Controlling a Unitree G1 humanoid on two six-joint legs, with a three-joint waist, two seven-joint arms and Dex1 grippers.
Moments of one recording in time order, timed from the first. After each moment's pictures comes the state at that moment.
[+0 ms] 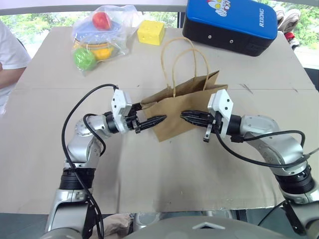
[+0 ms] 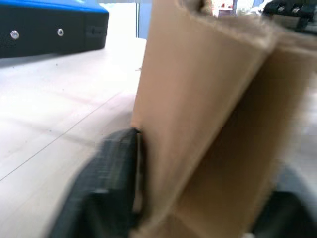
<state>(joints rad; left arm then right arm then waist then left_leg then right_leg) -0.30 0.52 0.06 -0.03 -0.48 0.20 -1.15 -0.36 -0.51 0.22 -0.46 0.48 0.58 0.71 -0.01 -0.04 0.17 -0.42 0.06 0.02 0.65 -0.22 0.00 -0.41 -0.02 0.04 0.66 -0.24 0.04</state>
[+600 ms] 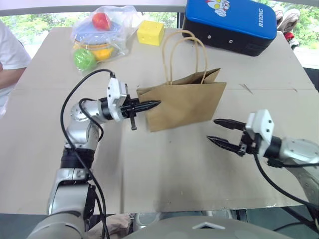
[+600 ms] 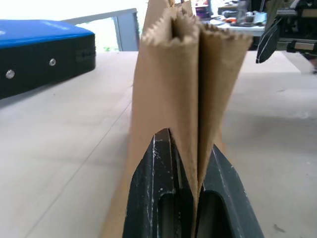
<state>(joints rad) -0.54 0.56 0.04 0.29 -0.45 0.01 -1.37 0.11 -0.71 -0.13 -0.74 0.57 0.55 0.79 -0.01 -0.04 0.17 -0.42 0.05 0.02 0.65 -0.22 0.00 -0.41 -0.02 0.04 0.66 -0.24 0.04</state>
